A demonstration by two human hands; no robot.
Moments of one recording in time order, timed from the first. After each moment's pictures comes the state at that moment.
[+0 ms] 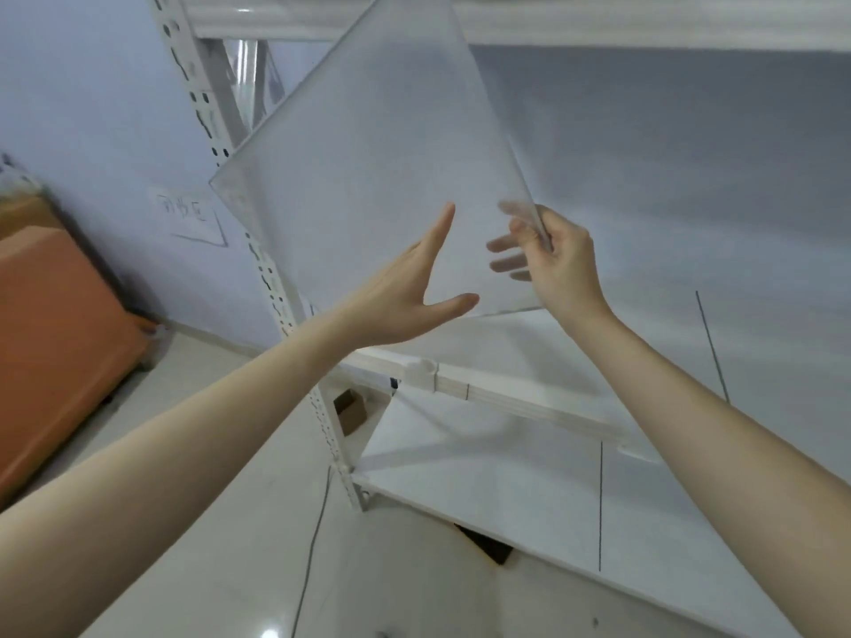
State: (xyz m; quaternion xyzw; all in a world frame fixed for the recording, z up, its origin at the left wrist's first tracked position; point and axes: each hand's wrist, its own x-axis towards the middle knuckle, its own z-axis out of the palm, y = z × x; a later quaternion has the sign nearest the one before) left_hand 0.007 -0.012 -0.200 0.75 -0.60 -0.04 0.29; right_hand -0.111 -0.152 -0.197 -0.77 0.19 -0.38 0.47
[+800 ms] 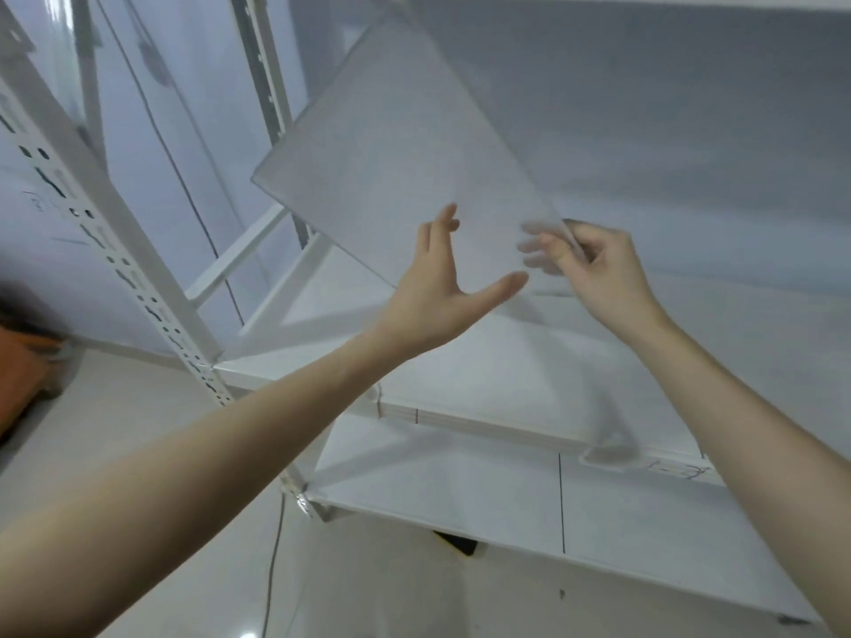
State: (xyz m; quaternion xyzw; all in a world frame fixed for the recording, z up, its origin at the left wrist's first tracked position) left_hand -0.017 -0.130 -0.218 0.71 -0.52 -0.13 0.45; right_hand -0.145 -0.258 -0.214 -0.78 0.24 -0.37 0.45
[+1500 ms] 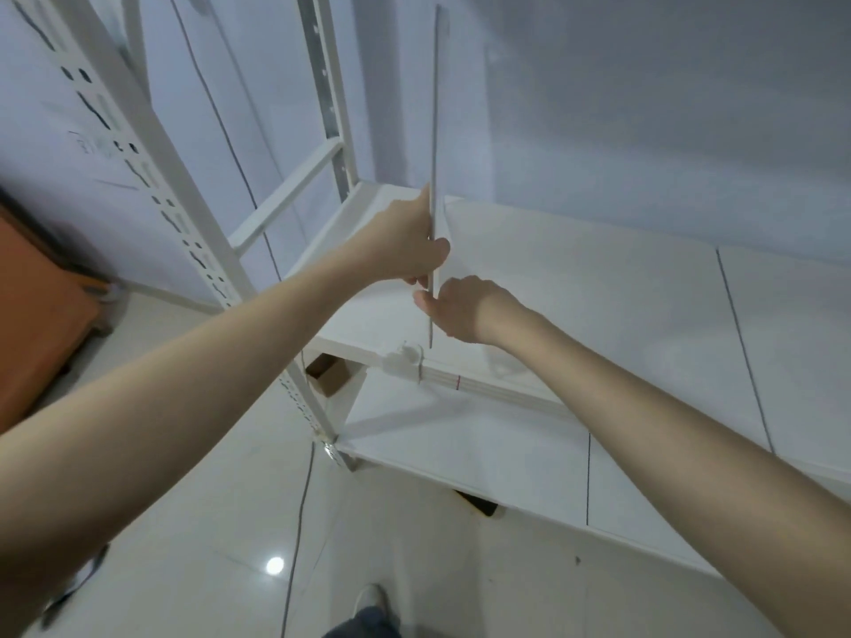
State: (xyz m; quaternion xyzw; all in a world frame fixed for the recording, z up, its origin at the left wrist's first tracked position) left_hand 0.074 -0.111 -0.224 0.82 -0.48 -0.18 0.24; right_hand -0.018 -0.175 -0.279 -0.92 0.30 0.12 0.21
